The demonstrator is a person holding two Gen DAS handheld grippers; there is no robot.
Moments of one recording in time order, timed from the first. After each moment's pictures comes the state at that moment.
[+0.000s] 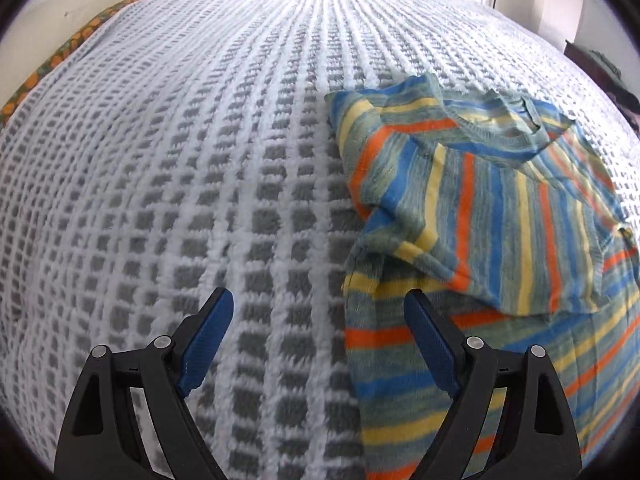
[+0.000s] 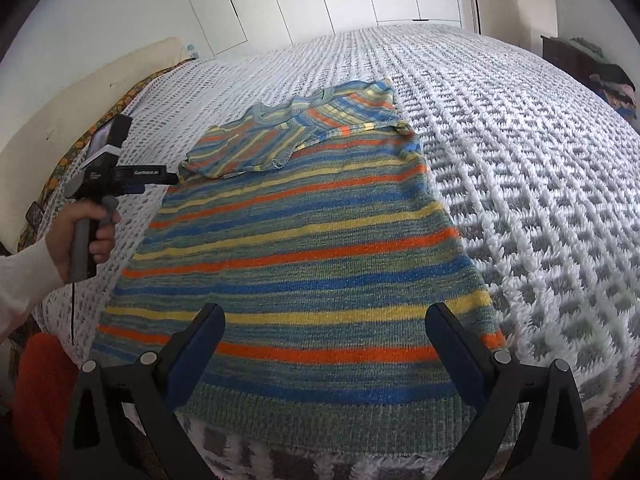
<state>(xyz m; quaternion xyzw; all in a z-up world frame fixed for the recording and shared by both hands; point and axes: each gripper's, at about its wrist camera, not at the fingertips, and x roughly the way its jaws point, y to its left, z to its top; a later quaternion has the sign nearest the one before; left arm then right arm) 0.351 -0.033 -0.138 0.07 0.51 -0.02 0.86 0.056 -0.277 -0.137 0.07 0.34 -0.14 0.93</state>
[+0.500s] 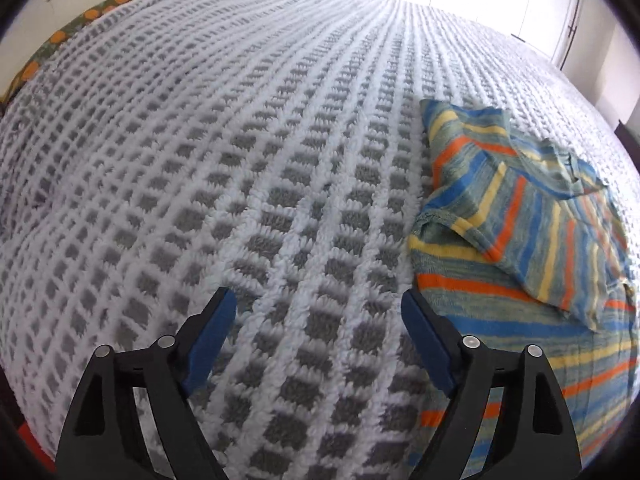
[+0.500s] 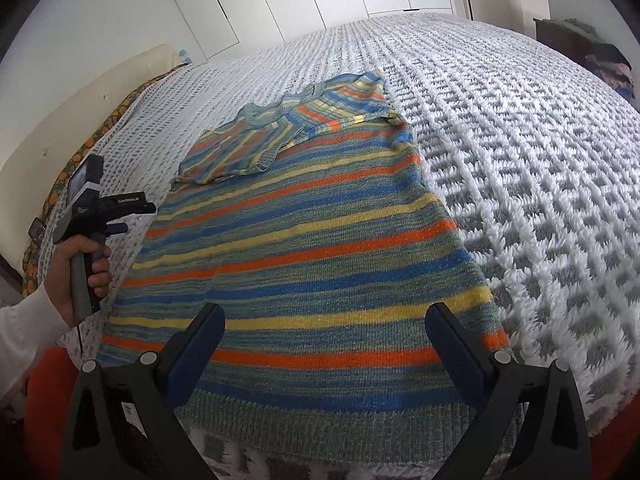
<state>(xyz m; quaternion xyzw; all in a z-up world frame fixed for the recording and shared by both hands) 0.283 0.031 -0.127 -0.06 0.49 0.07 0.87 0.060 -0.292 -0.140 0.10 0.34 -0.14 0.93</state>
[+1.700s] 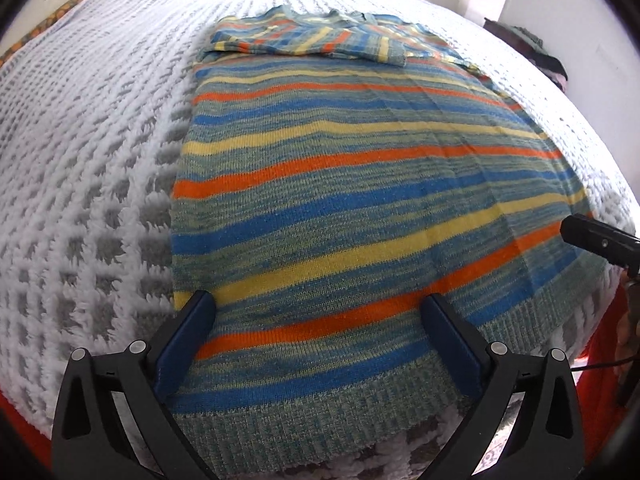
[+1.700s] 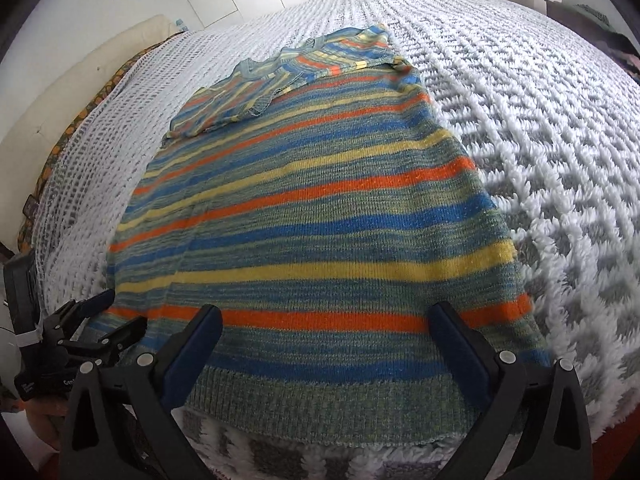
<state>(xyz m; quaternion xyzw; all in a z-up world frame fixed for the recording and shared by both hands) 0.112 -0.068 -0.163 0.03 0.51 -0.15 0.85 0.067 -0.293 -0.175 0.09 0.40 -0.13 0.90</state>
